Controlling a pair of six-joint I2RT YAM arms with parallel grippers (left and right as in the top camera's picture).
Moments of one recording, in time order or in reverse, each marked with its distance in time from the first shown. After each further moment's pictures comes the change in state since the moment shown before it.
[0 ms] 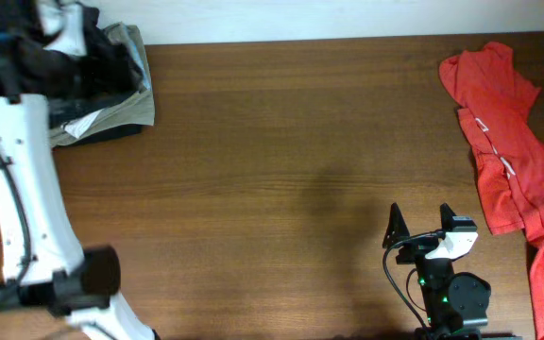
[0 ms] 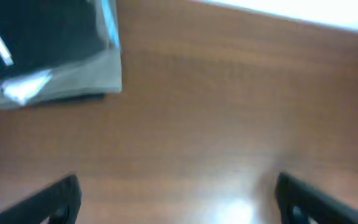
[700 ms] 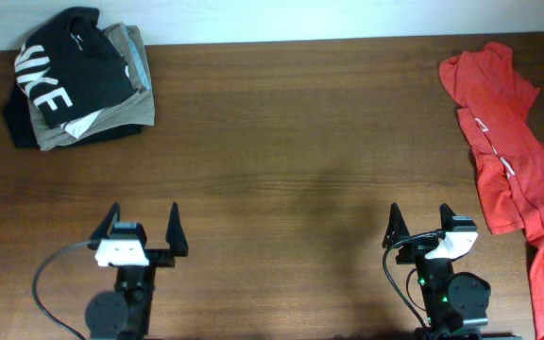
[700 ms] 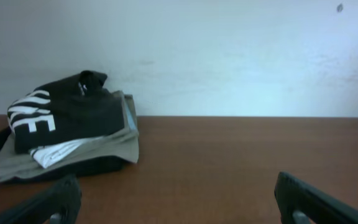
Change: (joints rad) left arm -0.154 -1.790 -2.336 1.564 -0.252 0.042; right arm 0.000 0.002 0.001 -0.002 0.000 -0.001
